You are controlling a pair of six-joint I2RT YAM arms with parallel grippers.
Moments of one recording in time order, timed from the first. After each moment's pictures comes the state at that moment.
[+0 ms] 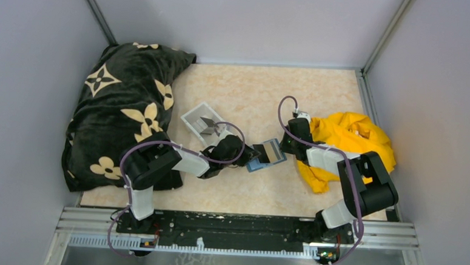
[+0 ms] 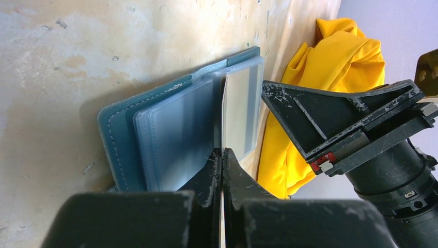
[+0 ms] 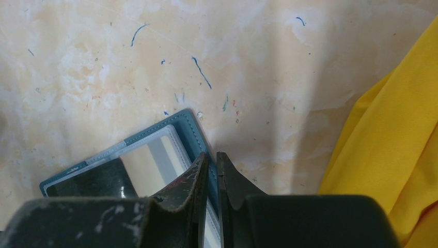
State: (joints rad) left arm -0.94 1.88 0.75 0.63 -0.16 -1.42; right arm 0.37 1.50 0.63 0.09 0.09 0.50
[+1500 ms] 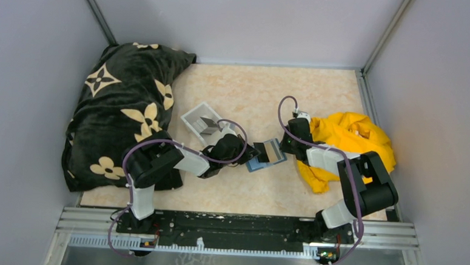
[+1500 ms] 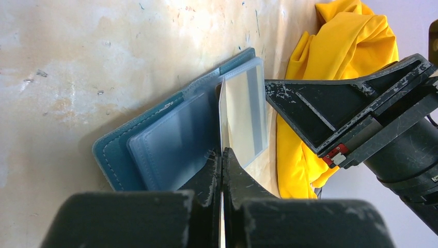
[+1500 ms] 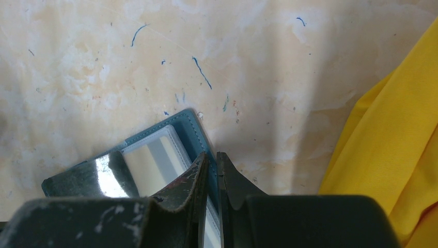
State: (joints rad) left arm -0.91 1.90 0.75 0.70 -0.13 -1.23; right arm 0.37 1.50 0.63 0.09 0.09 0.50
